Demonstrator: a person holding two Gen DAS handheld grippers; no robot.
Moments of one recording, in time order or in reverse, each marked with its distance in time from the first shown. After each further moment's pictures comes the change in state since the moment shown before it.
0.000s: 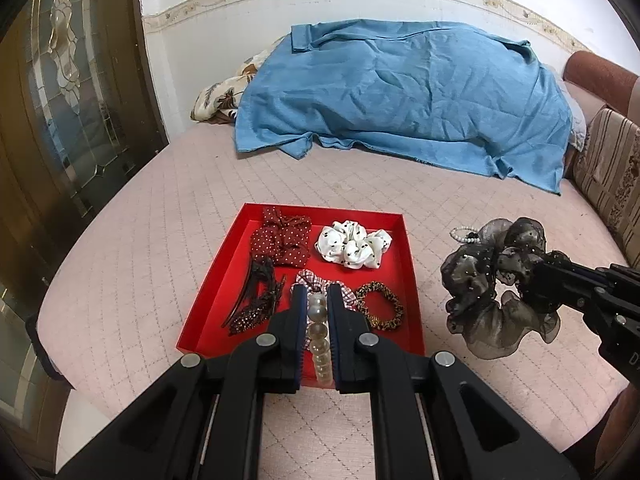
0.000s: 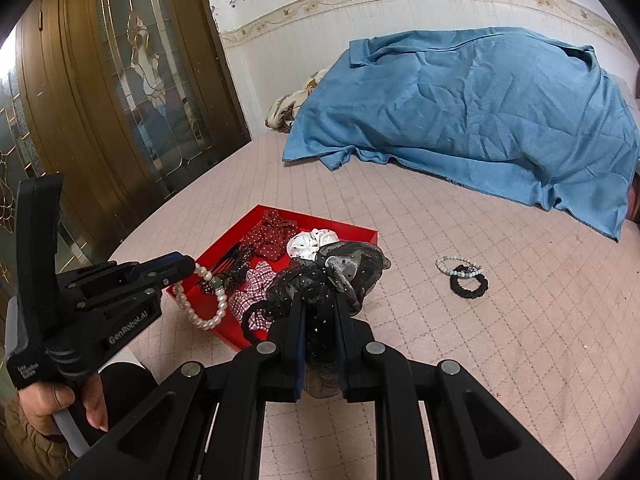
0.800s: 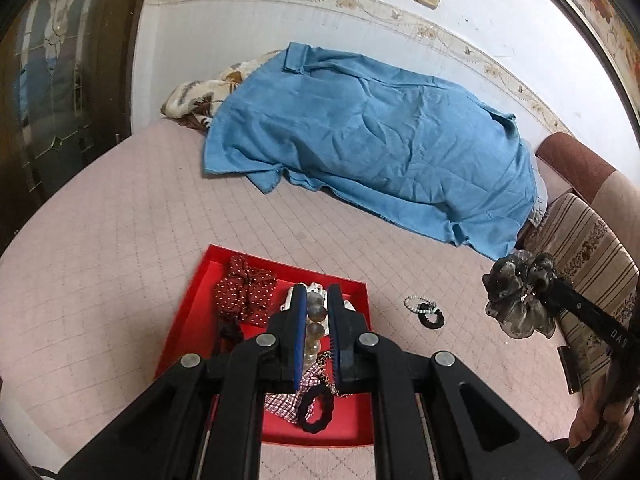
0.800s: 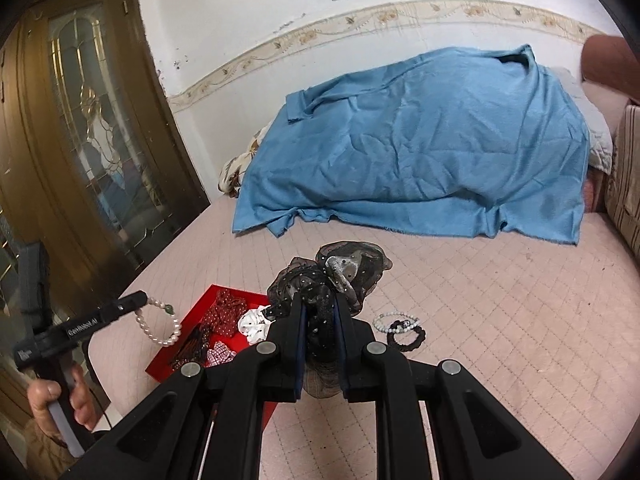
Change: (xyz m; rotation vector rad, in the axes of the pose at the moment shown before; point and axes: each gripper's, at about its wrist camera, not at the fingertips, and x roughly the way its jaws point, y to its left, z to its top) left arm 0.020 0.054 0.059 -0.176 -0.048 -0.264; right arm -0.040 -0.061 0.049 0.161 -0.143 -0.100
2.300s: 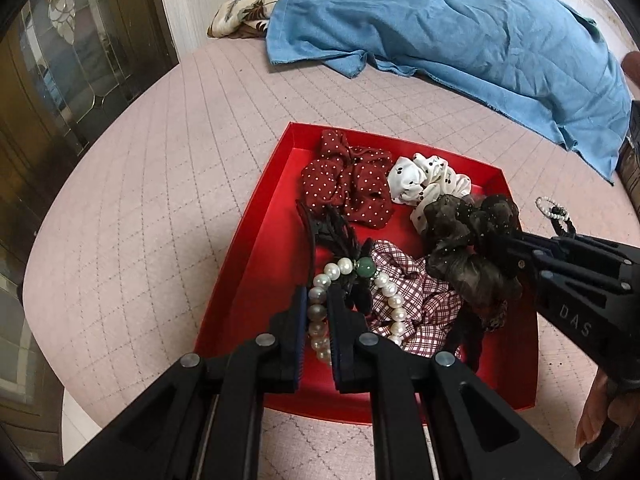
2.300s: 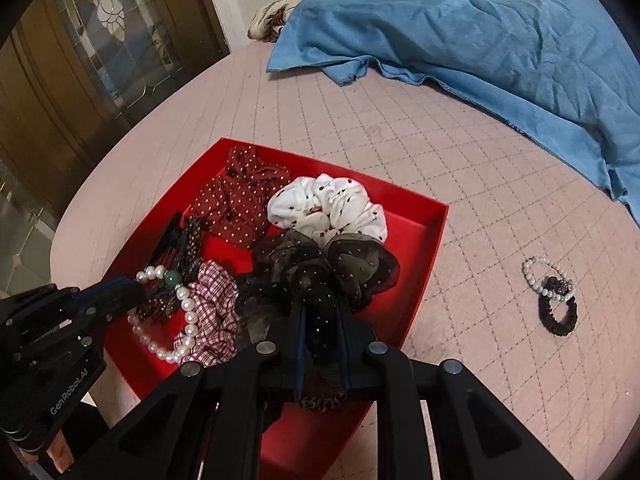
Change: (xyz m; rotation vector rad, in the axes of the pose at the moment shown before) left arm 0.083 0.050 -0.059 0.070 0.298 0.338; right arm 0.211 0.094 -0.063 -0.195 0.454 0.022
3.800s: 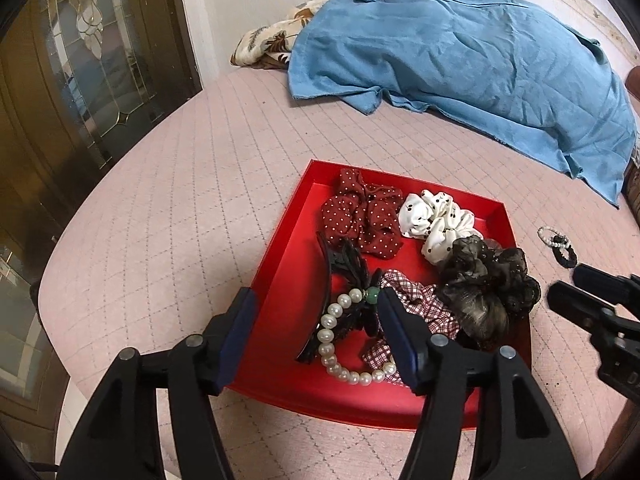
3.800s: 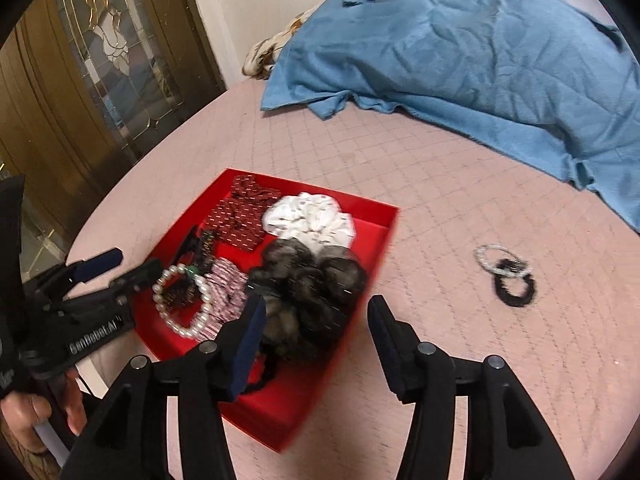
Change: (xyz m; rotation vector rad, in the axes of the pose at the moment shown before) left arm -0.025 0.004 0.003 -0.035 -0.116 0.052; right arm -0.065 -0.014 -0.028 0.050 -0.123 -0.019
